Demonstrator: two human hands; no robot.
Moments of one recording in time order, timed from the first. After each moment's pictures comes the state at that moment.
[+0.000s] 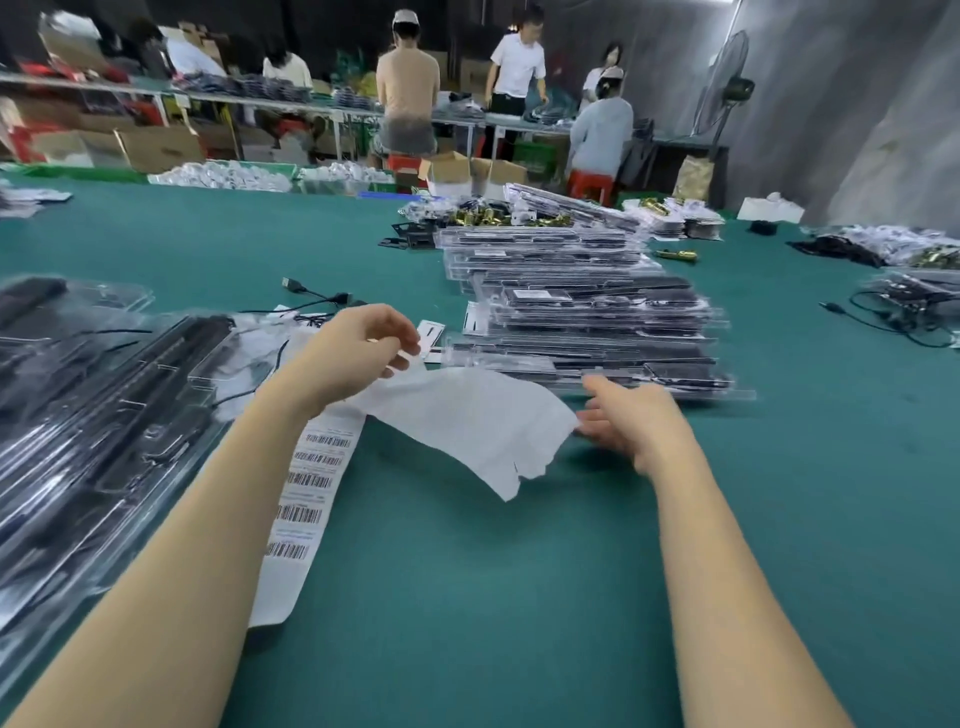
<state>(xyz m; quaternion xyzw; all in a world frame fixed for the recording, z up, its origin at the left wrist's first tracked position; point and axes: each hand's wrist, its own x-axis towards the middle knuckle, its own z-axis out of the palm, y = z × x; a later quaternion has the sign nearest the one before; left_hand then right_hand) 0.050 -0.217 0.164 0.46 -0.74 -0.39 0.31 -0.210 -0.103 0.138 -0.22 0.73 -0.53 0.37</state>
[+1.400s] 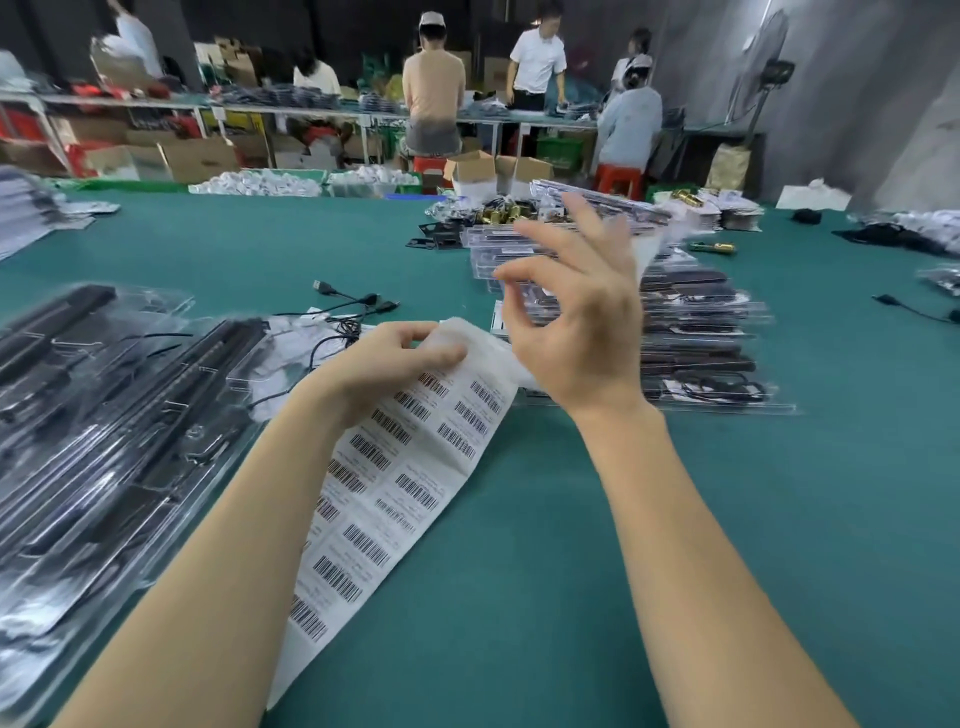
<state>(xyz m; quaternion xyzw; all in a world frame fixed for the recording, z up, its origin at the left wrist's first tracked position) 0.055 -0.215 0.159 0.37 -0.71 -0.53 0.27 -0.126 -0.133 0.194 -0.65 0.50 -0.50 -0.27</state>
